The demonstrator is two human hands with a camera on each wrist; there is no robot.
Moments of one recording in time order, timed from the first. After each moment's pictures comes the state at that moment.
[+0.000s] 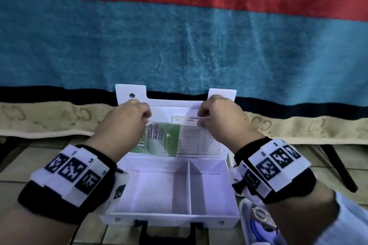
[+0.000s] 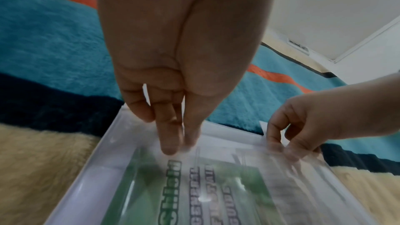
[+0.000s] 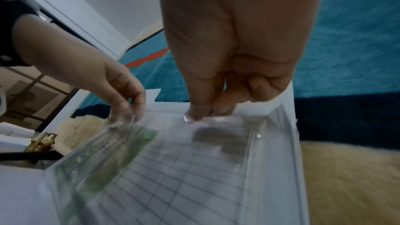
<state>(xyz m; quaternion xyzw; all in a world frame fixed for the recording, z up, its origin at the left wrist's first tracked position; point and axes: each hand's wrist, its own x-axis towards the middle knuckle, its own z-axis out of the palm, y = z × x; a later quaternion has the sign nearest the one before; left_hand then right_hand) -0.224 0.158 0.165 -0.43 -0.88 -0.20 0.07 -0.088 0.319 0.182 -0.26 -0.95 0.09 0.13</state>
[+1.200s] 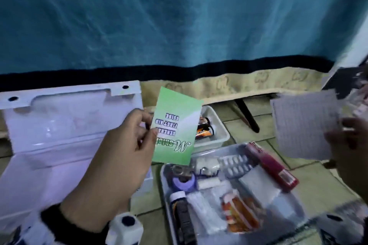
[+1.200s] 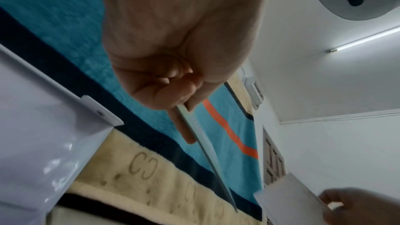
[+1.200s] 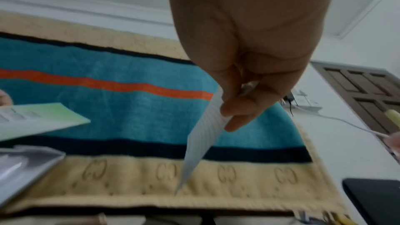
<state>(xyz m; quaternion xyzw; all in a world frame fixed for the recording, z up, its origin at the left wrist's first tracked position) -0.024 0.207 0.146 -0.46 -0.75 -0.45 -0.11 0.283 0.389 0.129 -0.56 -0.68 0.18 0.43</state>
